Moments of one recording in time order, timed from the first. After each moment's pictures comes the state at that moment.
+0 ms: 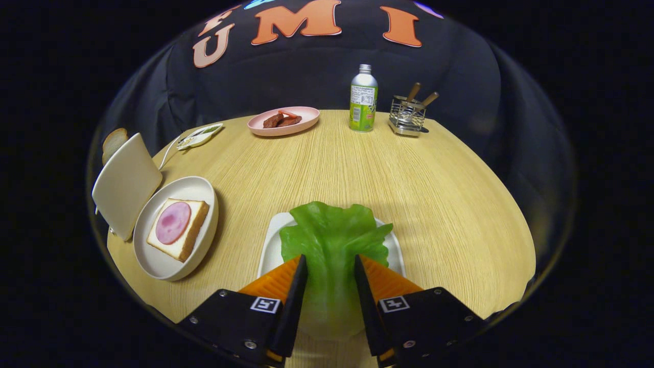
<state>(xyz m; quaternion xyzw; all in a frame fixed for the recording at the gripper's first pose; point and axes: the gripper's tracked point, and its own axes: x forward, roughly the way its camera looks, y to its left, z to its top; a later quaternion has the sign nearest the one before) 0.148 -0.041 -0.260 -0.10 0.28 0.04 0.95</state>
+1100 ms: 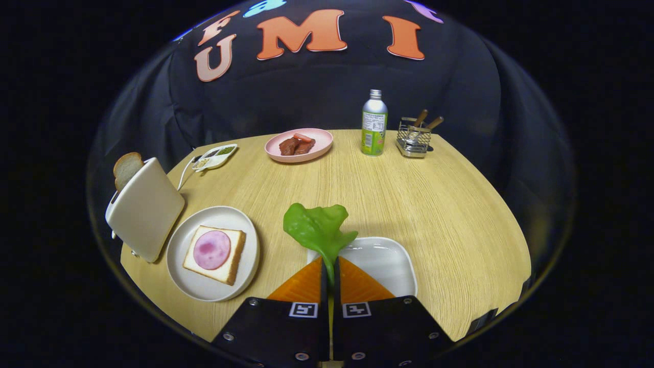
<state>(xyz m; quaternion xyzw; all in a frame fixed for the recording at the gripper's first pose) 0.127 0.013 -0.206 -0.09 0.25 0.06 0.96</state>
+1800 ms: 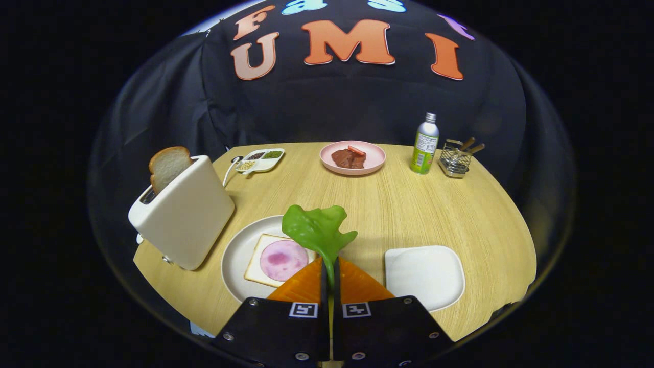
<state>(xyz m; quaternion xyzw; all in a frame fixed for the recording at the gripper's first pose) 0.095 0.123 -0.194 -0.11 0.23 0.13 0.96</state>
